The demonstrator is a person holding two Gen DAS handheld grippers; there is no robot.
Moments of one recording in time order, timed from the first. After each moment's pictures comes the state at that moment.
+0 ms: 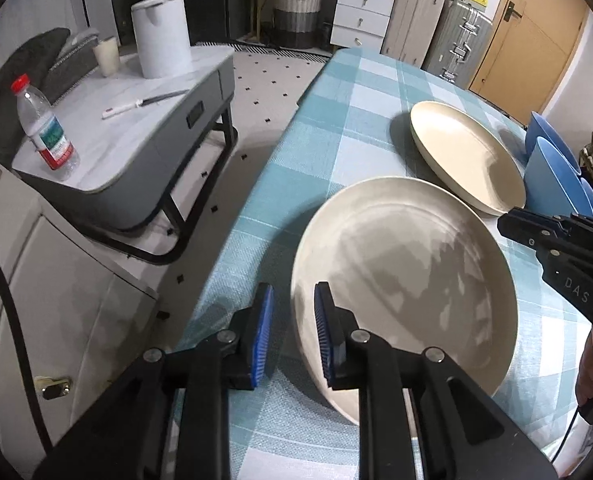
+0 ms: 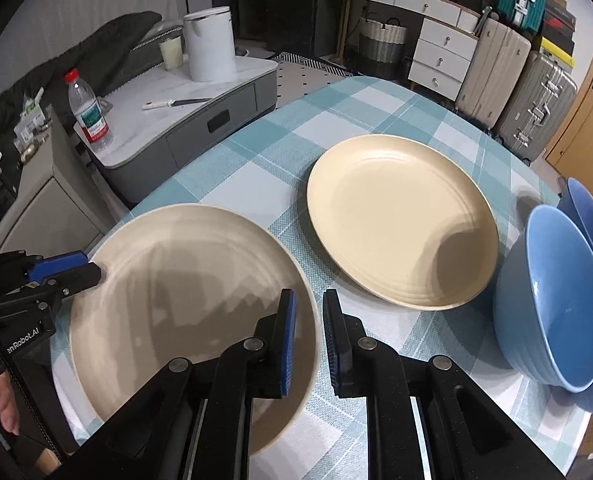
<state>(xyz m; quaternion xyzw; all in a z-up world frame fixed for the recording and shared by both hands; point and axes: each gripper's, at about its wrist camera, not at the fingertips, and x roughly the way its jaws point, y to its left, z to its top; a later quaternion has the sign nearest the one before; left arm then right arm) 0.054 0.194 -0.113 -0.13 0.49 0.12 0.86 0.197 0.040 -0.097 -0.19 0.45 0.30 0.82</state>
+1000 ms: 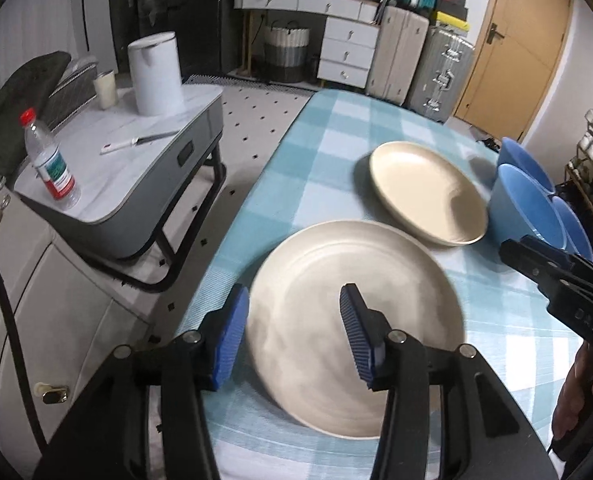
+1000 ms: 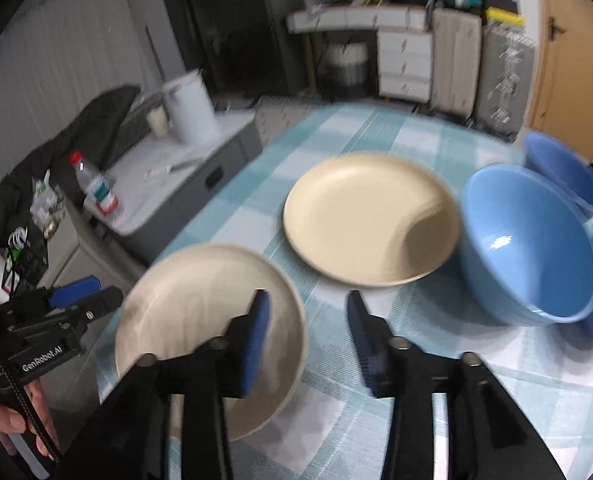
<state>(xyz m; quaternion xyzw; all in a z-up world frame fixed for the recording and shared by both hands) 0.045 0.163 -0.066 -0.12 0.43 0.11 0.89 0.173 -0.022 -0.060 -0.05 0.41 0.28 0.87</state>
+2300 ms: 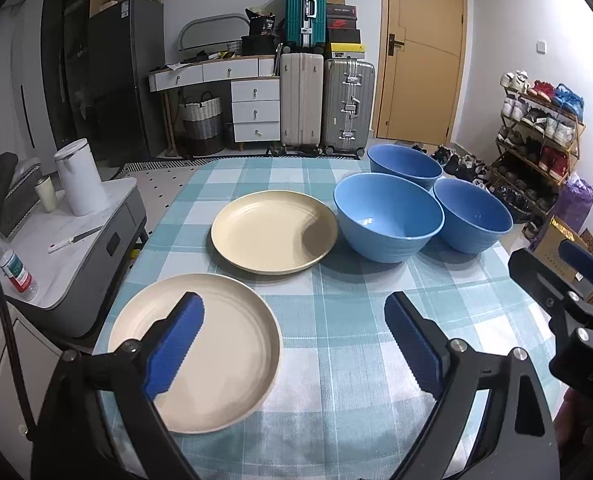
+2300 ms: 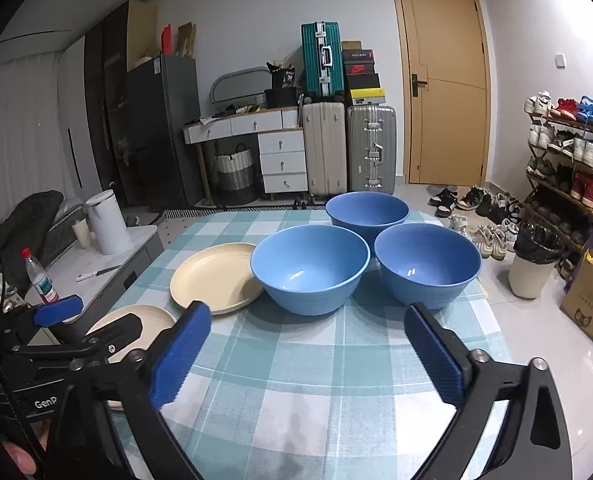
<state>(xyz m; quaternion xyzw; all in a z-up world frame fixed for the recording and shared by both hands) 0.031 0.001 -0.015 -0.02 0.33 0.01 0.94 0.051 -0.202 0.009 0.01 0.25 0.10 0.96</state>
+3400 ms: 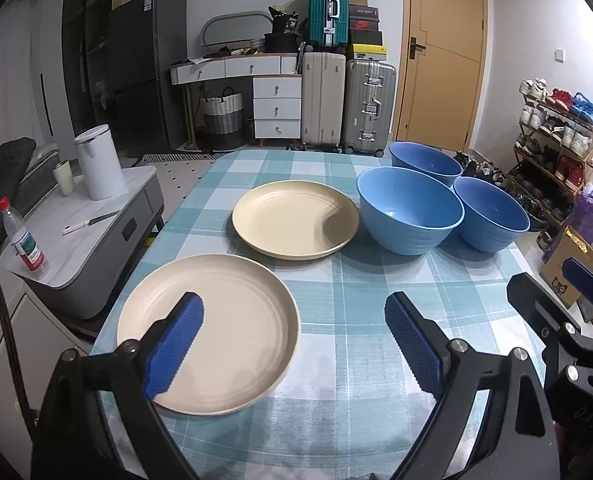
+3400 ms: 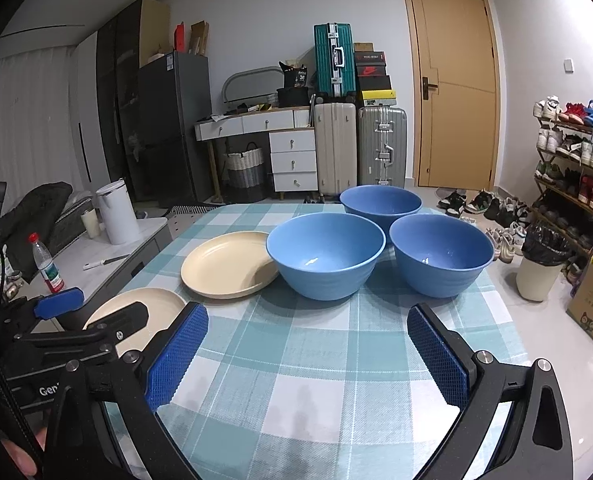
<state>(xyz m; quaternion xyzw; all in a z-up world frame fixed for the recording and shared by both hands) 0.017 0.010 -0.029 -0.04 0.33 0.05 0.94 0.039 -0.190 -0.017 0.00 0.25 0.12 0.96</state>
